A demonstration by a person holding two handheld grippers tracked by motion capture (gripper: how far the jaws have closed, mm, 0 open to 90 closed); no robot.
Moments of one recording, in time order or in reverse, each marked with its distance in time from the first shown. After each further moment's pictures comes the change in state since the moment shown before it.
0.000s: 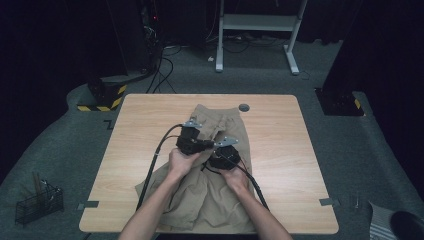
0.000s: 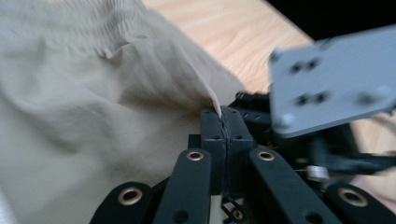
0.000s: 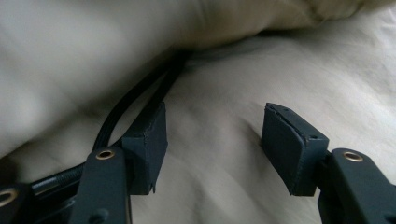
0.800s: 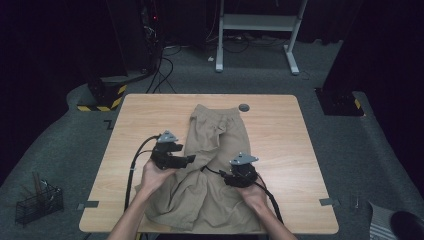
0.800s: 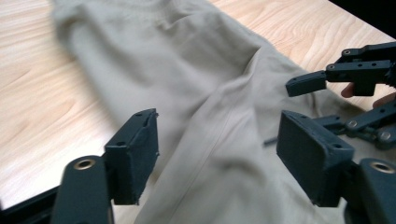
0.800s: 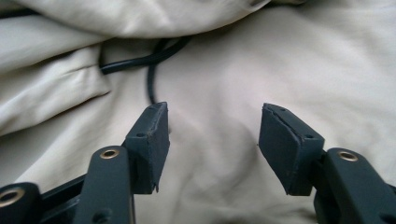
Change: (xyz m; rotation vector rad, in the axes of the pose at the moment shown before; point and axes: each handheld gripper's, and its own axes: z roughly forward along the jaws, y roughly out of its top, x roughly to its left) left arm 0.014 -0.058 -0.079 -0.045 0.111 0.064; right arm 0.000 -0.046 -0.067 -0.021 0.082 -0.069
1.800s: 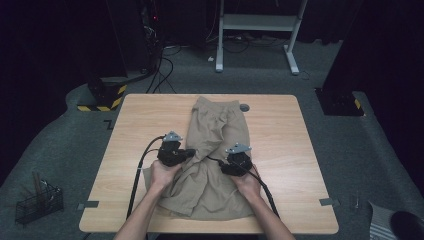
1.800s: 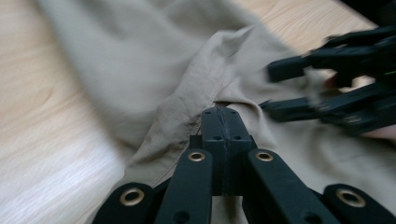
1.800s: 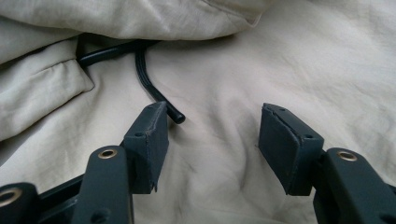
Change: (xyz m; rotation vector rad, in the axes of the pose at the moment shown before) left arm 0.000 0.009 0.040 -0.012 -0.028 -0.001; right arm -0.020 0.019 0.038 0.022 -0.097 0.040
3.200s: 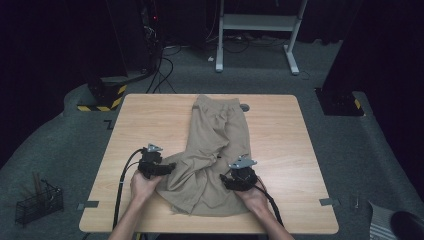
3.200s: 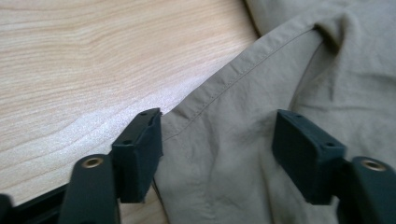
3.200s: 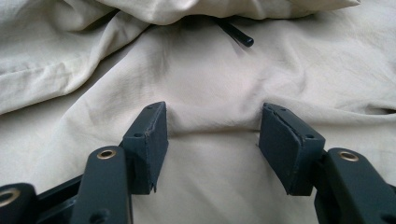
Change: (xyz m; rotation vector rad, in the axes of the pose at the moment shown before) left arm 0.042 -0.067 -0.021 0.140 0.301 -0.138; right arm 0.017 -0.031 -0.034 0.006 0.080 -0.058
